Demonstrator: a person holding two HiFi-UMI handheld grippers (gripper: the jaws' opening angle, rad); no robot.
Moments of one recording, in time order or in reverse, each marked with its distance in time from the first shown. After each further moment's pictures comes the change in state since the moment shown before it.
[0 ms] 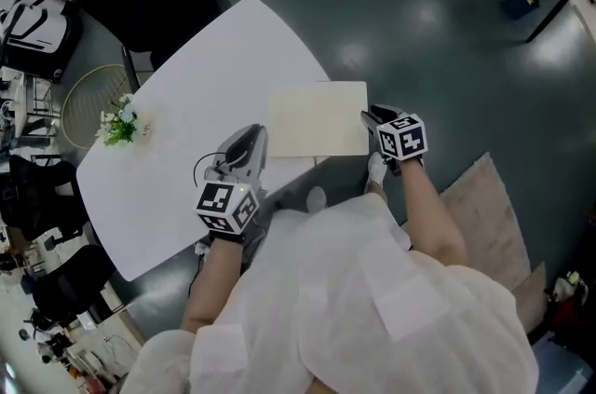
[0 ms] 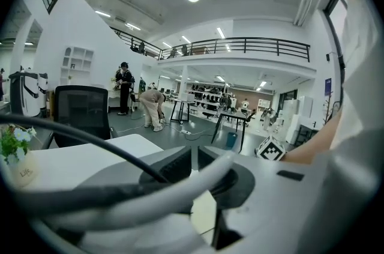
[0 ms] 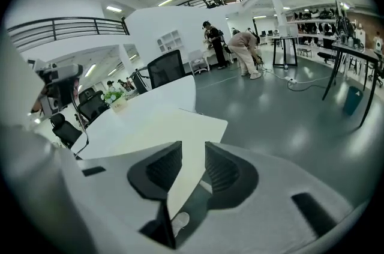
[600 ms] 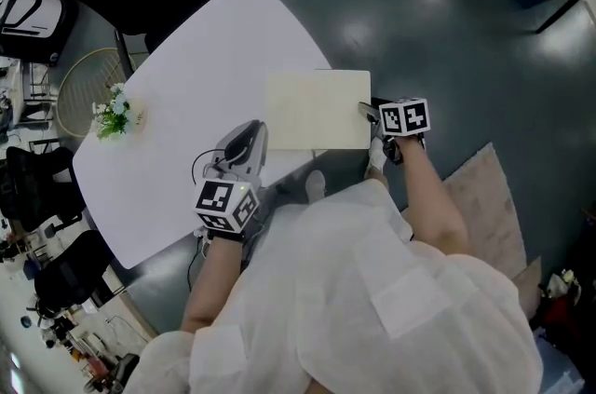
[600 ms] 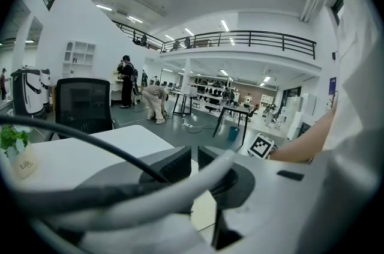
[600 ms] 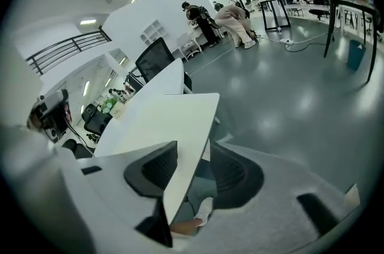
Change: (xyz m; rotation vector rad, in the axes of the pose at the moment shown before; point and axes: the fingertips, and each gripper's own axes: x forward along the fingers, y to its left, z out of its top) left arm 0.021 0.007 -0.029 -0.023 0.073 0.023; right arm 0.049 -0.019 -0.035 0.246 0.169 0.109
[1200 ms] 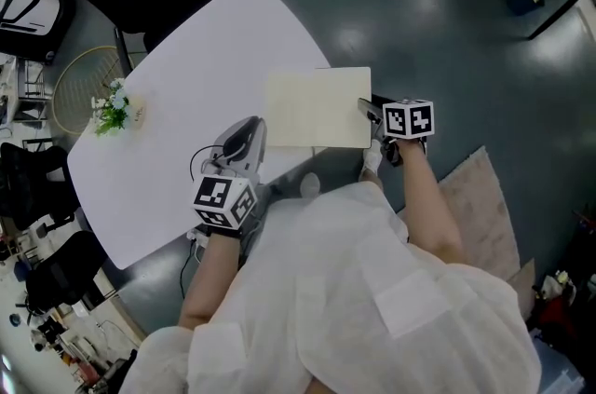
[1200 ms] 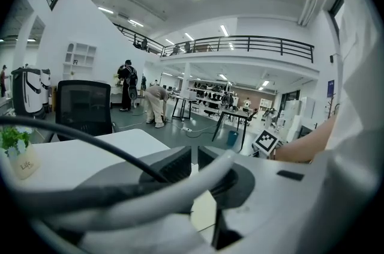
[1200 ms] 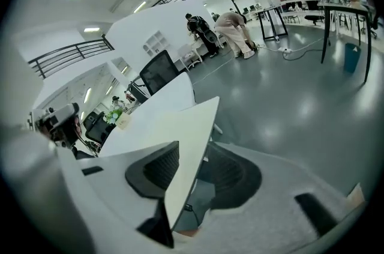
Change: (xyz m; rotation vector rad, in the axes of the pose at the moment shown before) left arm -0.015 0.005 0.007 -0.007 -0.043 -0.009; right arm -0.033 0.033 0.025 0.011 -0.098 0.007
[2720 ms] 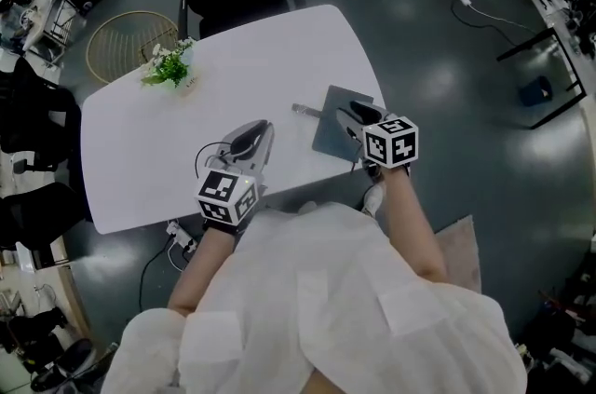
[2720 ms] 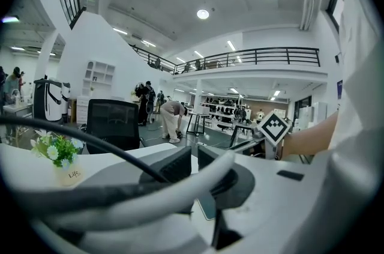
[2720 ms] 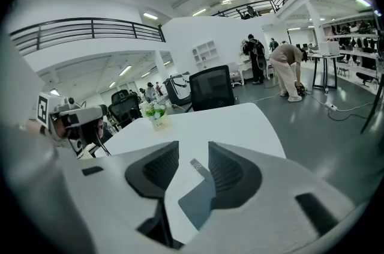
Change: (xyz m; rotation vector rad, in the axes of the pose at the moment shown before) left arm -0.147 0.084 0.014 -0.005 -0.159 0.129; right arm 0.027 0.262 0.053 -0.469 -0.140 0.144
